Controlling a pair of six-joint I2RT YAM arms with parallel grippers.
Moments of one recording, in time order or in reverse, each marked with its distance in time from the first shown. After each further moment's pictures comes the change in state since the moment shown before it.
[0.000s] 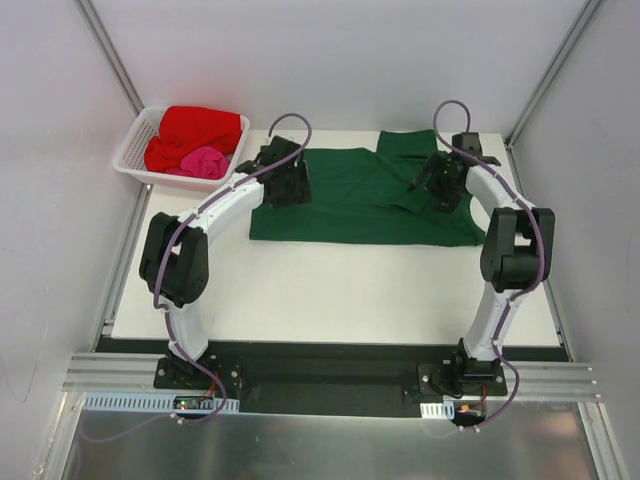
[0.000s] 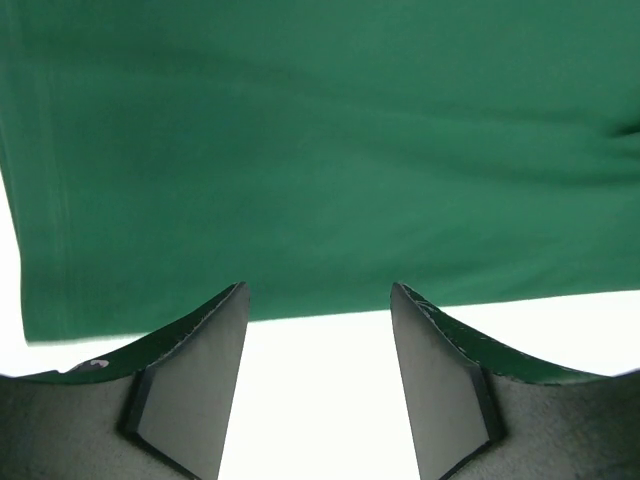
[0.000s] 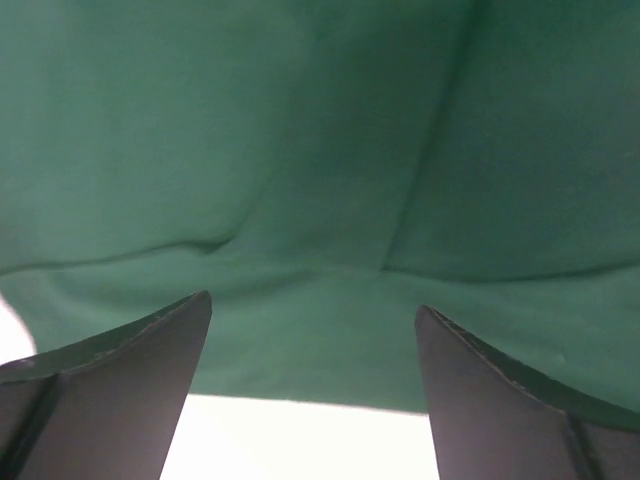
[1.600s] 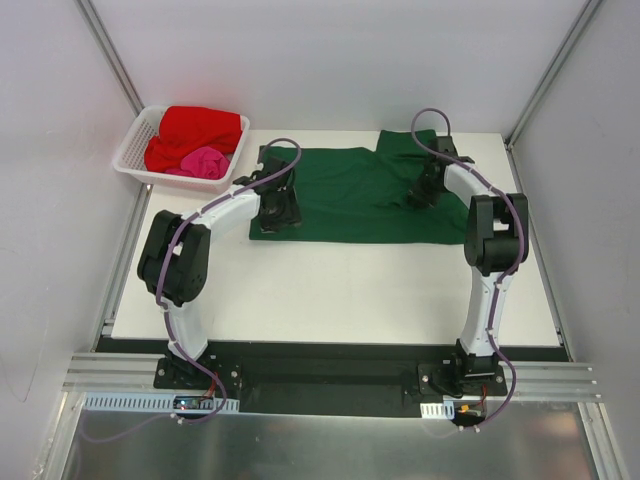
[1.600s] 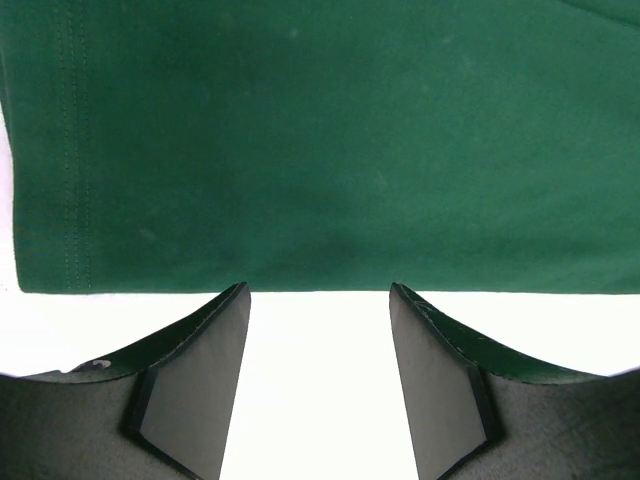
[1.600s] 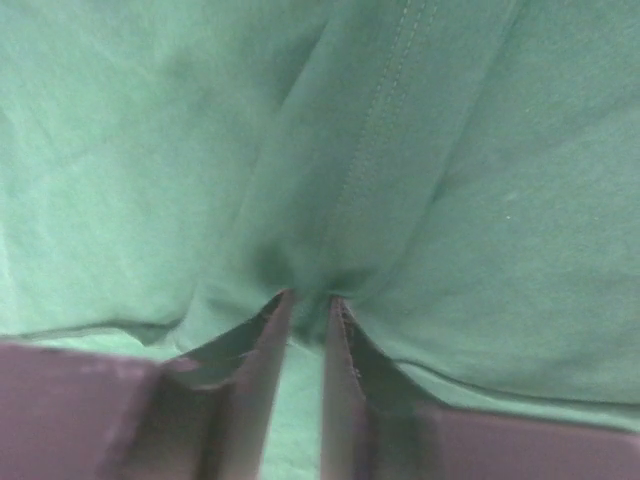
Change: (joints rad) left arm 0.037 0.004 -0.207 -0.003 0.025 -0.093; right arm 0.083 0.220 0.106 0.032 0.173 0.060
